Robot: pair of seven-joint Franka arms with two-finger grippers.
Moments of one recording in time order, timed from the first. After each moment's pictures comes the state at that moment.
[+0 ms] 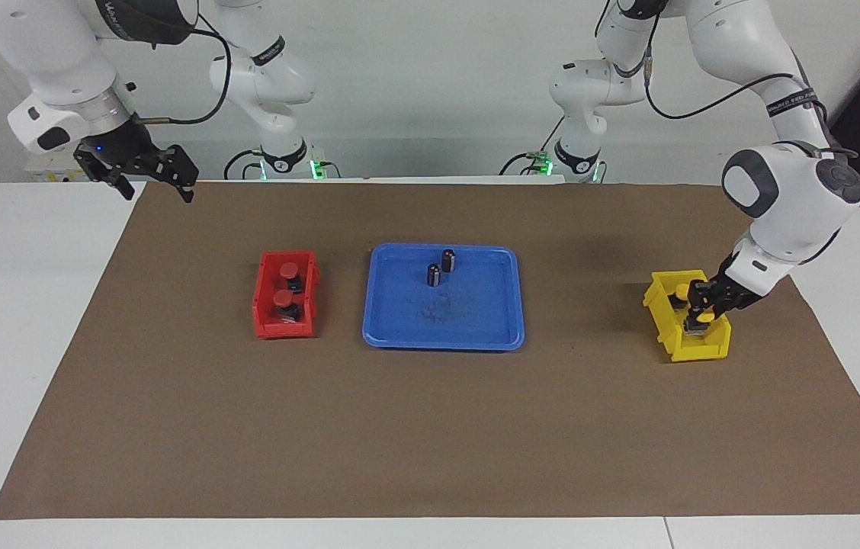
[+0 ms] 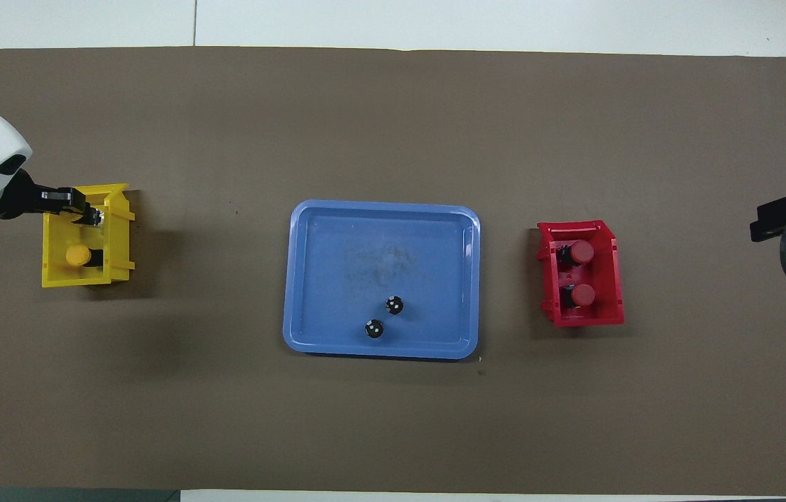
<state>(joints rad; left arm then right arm) -0.04 0.19 0.11 -1.95 -0.11 2.16 0.24 -0.12 -0.04 0.05 -1.60 -0.02 1.47 0.00</state>
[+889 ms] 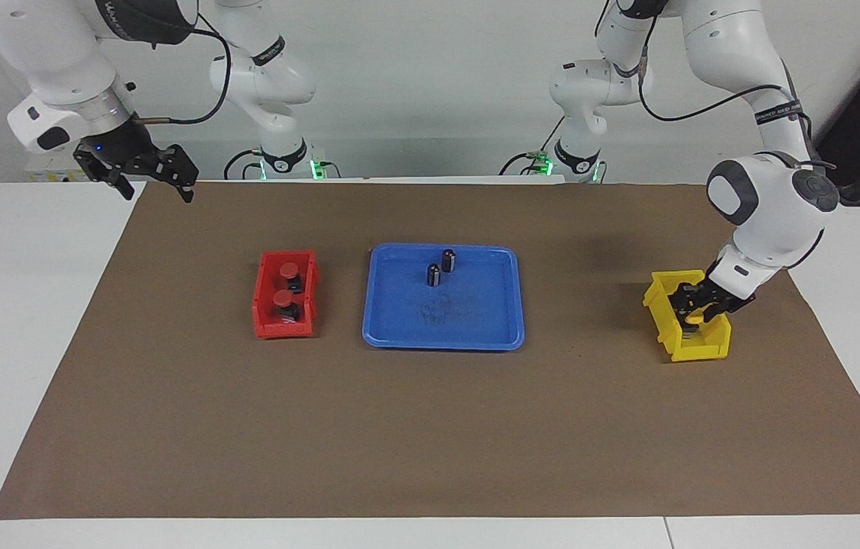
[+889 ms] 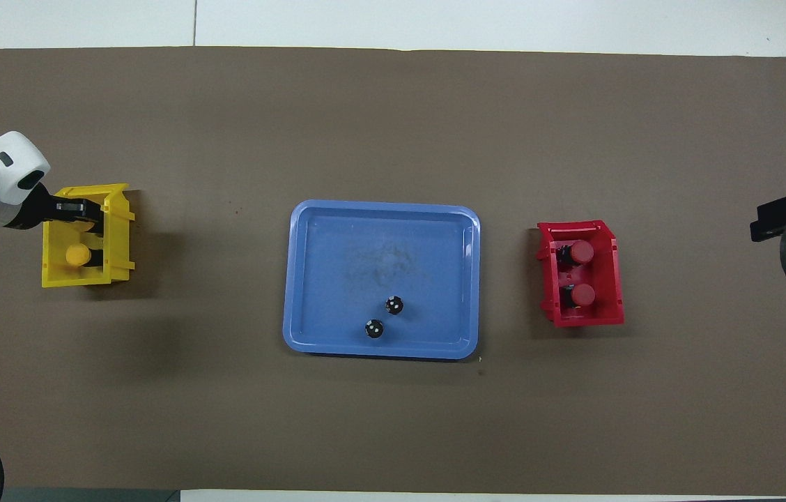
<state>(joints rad) -0.04 0.19 0.11 -2.00 -0.11 2.23 0.26 -0.12 -0.04 0.05 -1.60 -0.02 1.47 0.00</state>
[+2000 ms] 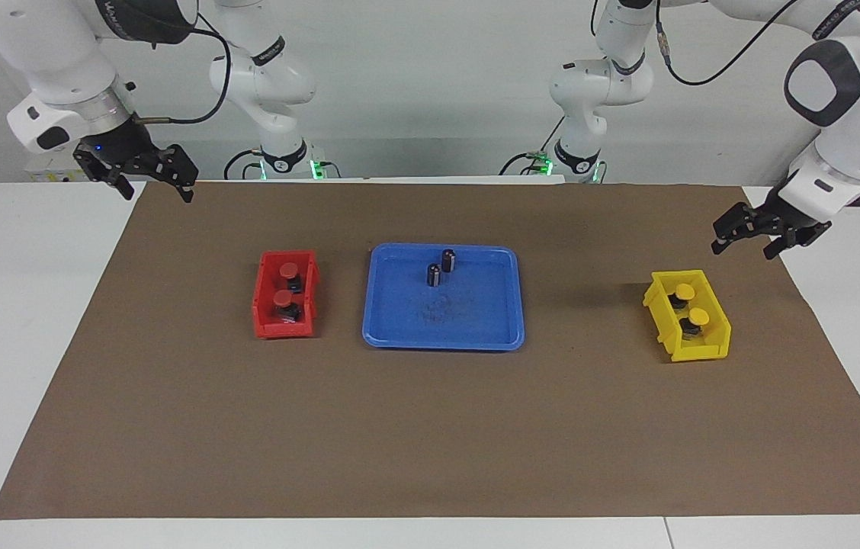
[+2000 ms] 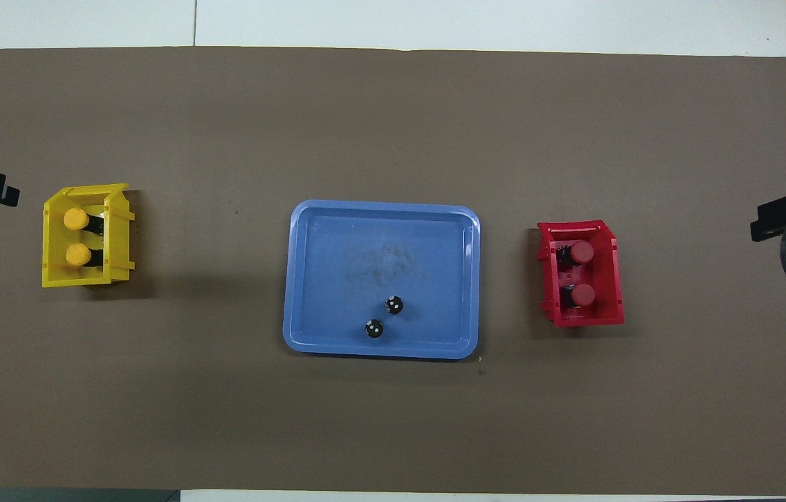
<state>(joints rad) -0.06 0.07 0.11 -1.52 -0.05 1.54 0.22 -0.12 -0.04 0.05 -1.60 -0.02 1.47 0.00</state>
